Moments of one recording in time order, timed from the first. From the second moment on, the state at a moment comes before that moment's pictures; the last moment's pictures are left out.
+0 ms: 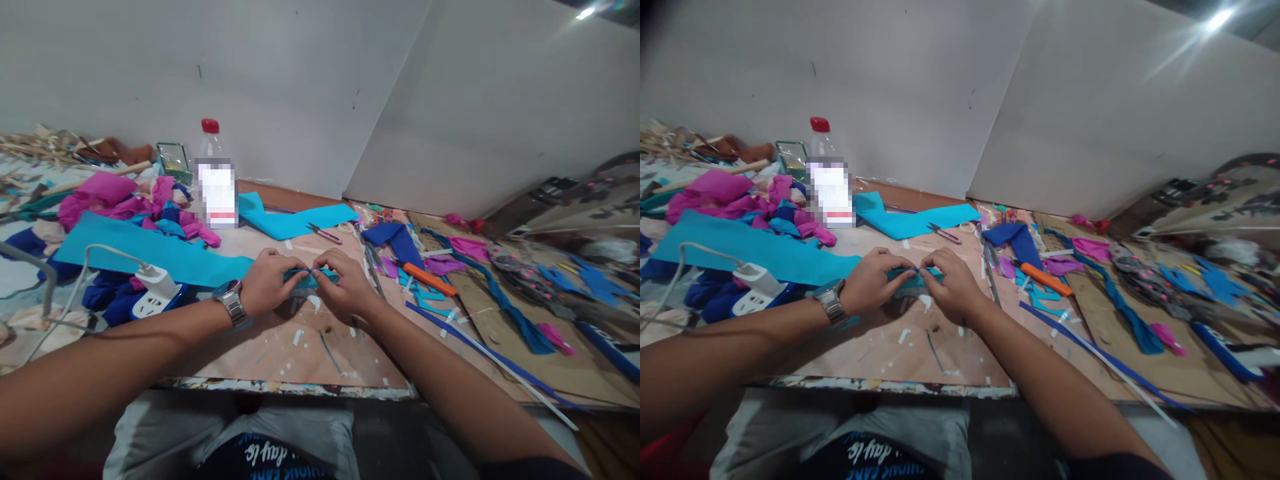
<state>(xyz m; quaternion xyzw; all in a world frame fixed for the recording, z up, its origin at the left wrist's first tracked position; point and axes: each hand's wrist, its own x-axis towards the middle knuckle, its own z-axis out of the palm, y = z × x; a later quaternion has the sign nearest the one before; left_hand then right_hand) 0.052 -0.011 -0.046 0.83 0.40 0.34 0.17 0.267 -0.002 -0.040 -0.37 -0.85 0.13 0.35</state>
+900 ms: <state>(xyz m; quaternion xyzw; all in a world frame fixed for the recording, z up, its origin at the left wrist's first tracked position) 0.050 -0.010 -0.040 0.80 0.42 0.33 0.27 0.270 0.001 -0.039 -0.32 -0.86 0.12 0.39</state>
